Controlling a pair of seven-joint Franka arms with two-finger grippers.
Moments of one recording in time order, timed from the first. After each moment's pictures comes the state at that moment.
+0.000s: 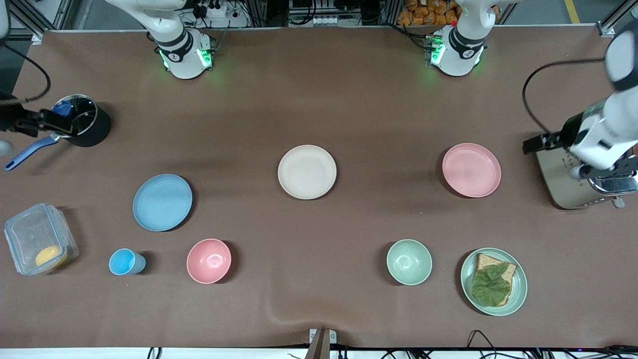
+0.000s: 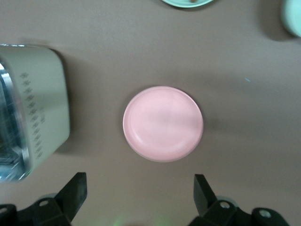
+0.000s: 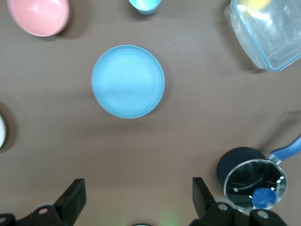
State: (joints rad) left arm 0.12 0.09 -0.11 -1.87 0.03 1.79 -0.18; right arm -0.12 0.03 -0.03 -1.74 0.02 1.61 -0.09
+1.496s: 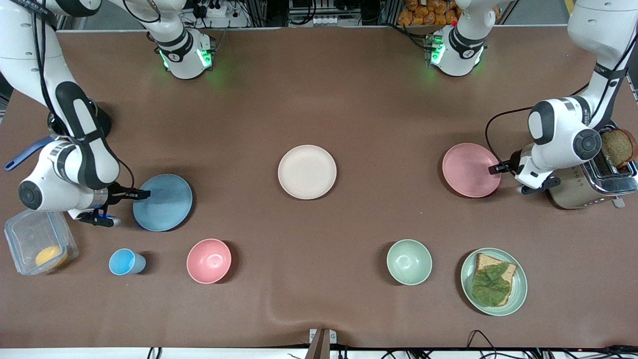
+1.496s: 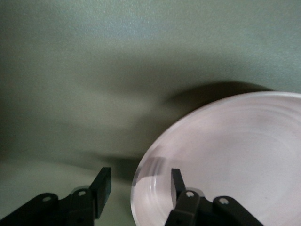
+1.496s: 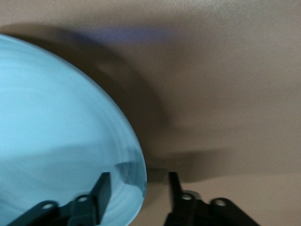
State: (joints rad) left arm 0.27 0.34 -0.11 -2.29 0.03 2.41 -0.13; right arm -0.19 0.60 -0.02 -1.85 0.12 2.11 -0.10
